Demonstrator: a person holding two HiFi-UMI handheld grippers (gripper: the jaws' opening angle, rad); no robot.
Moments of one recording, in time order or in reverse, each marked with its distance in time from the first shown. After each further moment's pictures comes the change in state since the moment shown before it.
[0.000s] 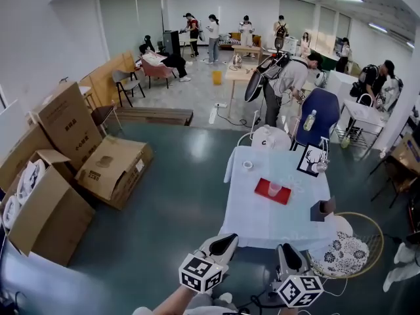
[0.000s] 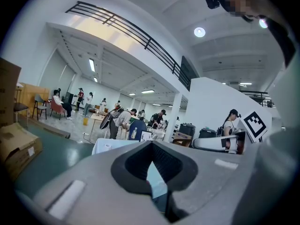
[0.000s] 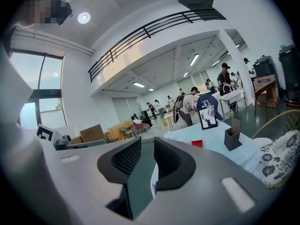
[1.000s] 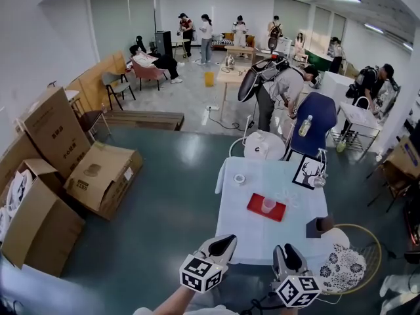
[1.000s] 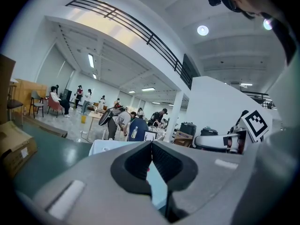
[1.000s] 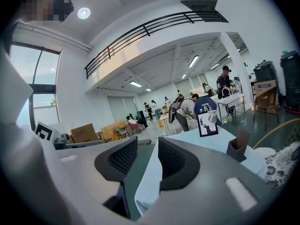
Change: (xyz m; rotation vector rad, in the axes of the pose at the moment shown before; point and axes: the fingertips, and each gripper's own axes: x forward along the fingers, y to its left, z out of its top) left arm 0.097 0.054 0.009 -0.012 0.025 -0.015; right arm 0.085 -0.055 0.033 -0.031 -0.007 -0.048
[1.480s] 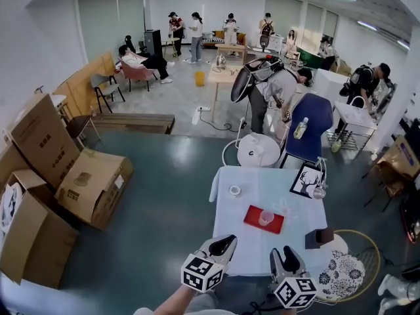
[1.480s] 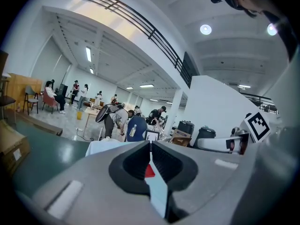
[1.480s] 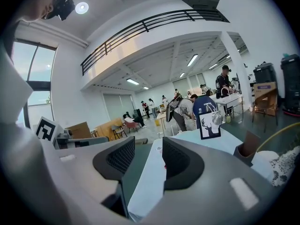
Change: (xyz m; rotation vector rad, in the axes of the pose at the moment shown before) left arm 0.062 0.054 0.022 -0.016 0.044 -0.052; right arm 0.070 -0.011 0.016 -0.004 0.021 -0.043
